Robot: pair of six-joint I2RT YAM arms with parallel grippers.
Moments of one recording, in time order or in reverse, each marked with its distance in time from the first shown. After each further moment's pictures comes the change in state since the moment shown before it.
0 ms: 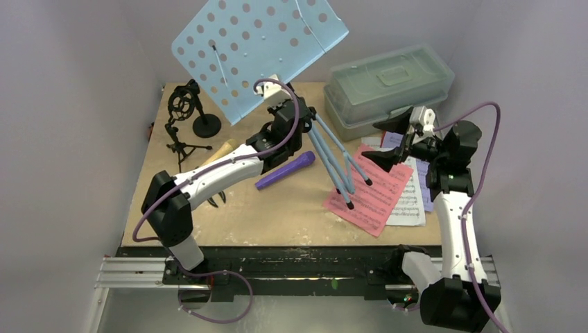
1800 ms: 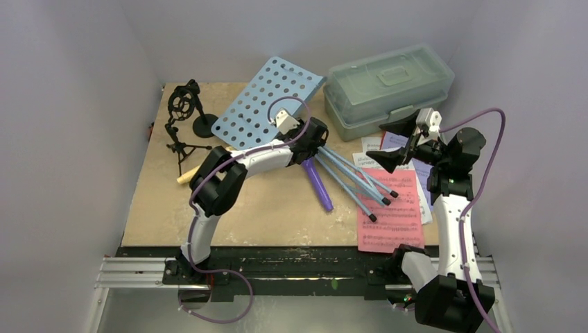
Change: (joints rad) left arm 0.063 0.450 0.129 -0.312 0.167 -0.647; right arm -0.084 -0.028 -0.076 0.134 -0.015 0.127
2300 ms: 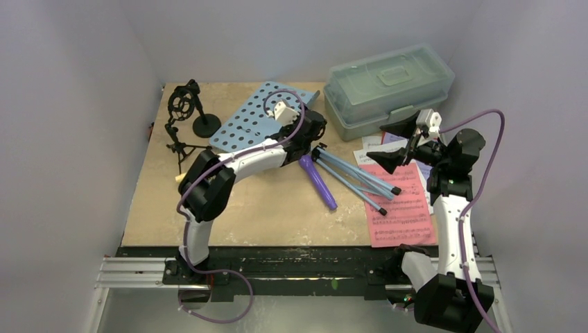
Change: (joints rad) left arm -0.001 -0.084 -0.029 0.156 0.032 0.034; right arm -0.008 0.000 -0.016 0.007 0.001 0.000
